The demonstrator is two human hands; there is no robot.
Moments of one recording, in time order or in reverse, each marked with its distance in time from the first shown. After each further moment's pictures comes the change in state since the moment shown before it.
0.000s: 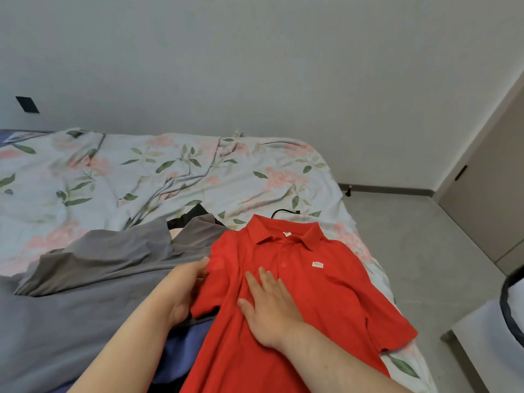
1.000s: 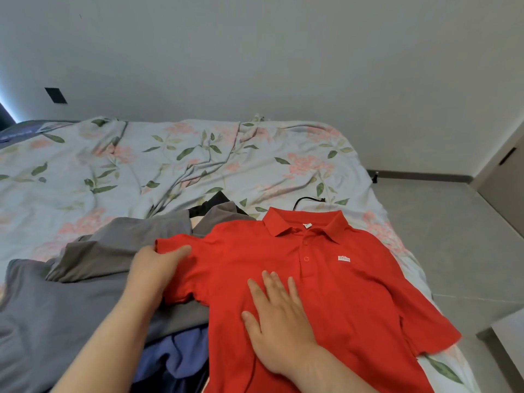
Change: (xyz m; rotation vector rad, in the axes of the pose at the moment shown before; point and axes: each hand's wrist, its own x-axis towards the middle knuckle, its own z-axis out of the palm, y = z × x) left_hand 0.006 0.020 -0.074 0.323 0.572 0.328; right_hand -0.019 -0.033 0.024 0.031 0.037 -0.097
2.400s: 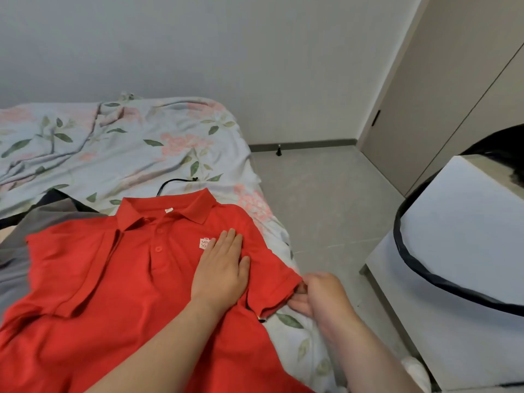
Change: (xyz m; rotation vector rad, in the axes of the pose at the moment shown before) left_hand -0.185 -0.008 0.307 0.714 -0.424 1.094; right_hand -0.129 0.242 -0.085 1.406 0.413 1.040
